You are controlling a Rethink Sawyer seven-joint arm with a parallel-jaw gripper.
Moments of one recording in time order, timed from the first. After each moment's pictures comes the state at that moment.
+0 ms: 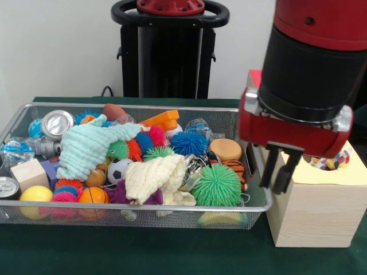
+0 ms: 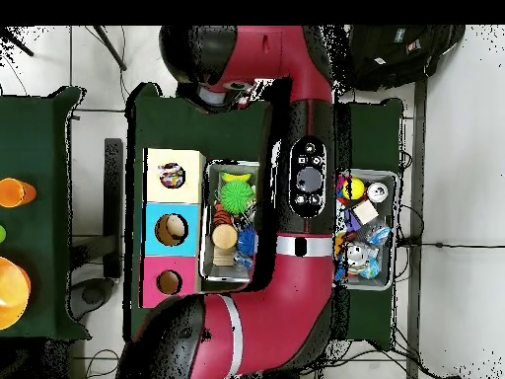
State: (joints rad) arm -0.17 -0.20 0.47 0.27 -0.52 1.59 1.97
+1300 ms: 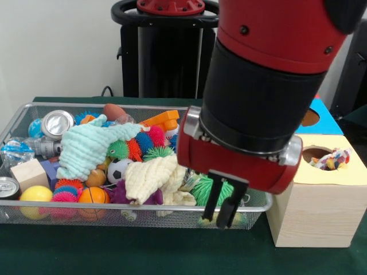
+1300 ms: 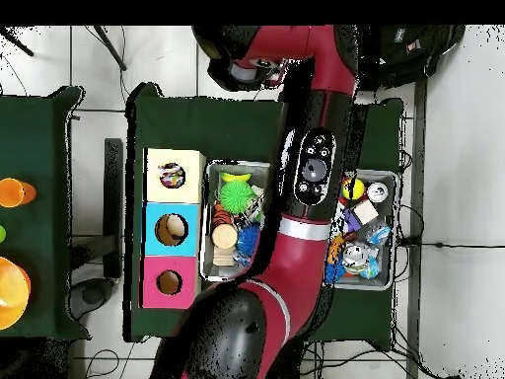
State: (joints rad) arm -0.29 -0.21 1.08 0.14 -1.22 1.72 1.83
